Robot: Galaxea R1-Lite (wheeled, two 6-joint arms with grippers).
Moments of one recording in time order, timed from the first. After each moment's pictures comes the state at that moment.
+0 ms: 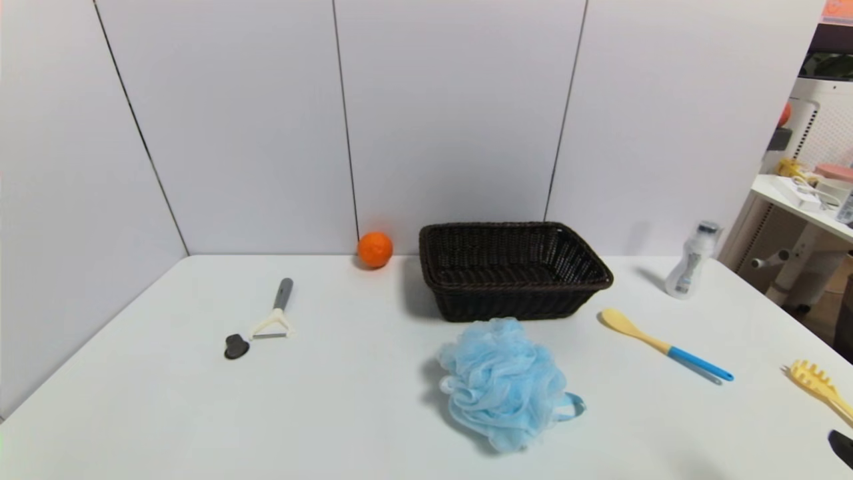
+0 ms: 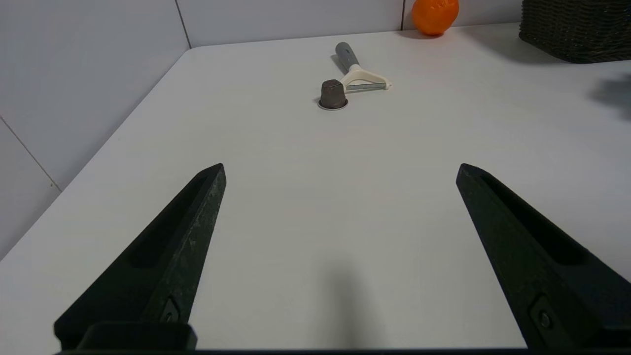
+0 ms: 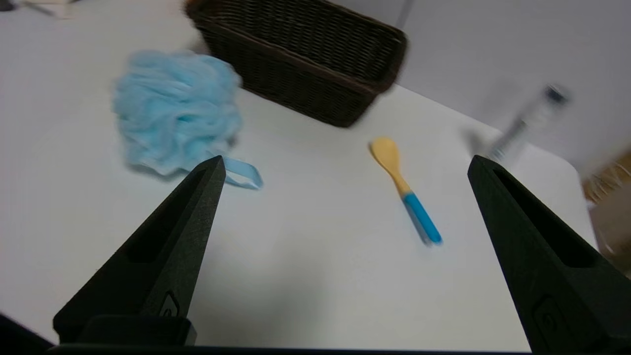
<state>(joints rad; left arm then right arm) 0.01 0.00 0.00 0.00 -0.02 0.05 0.27 0.64 -0.47 0.02 0.10 -0.25</state>
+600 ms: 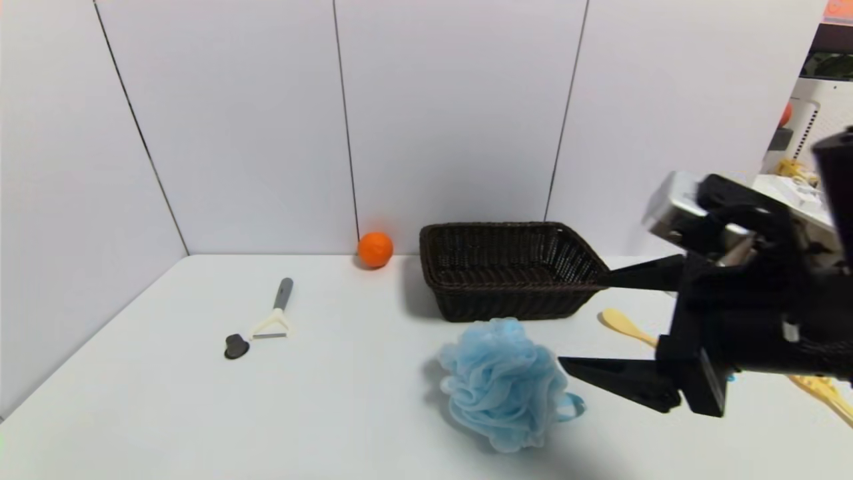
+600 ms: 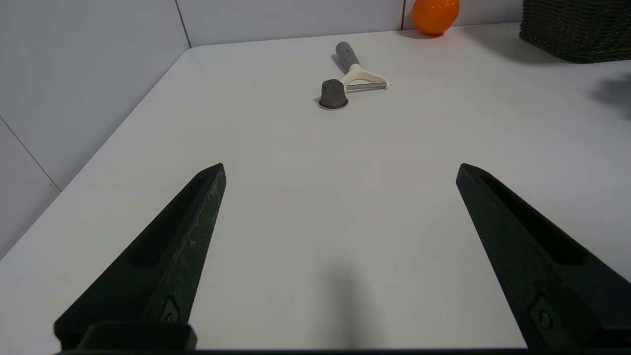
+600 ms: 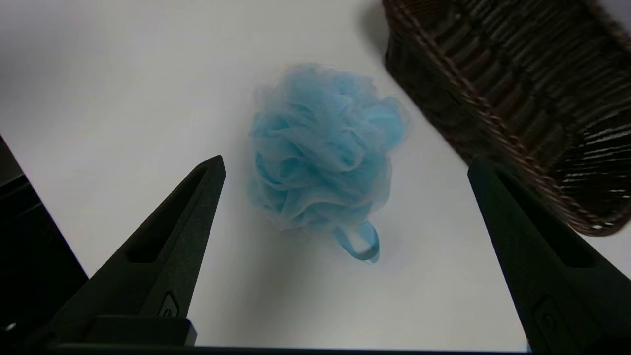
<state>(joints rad) 0.01 0.00 0.00 0.00 -0.02 0.05 0.64 1.39 -1.04 0.25 0.13 -0.29</state>
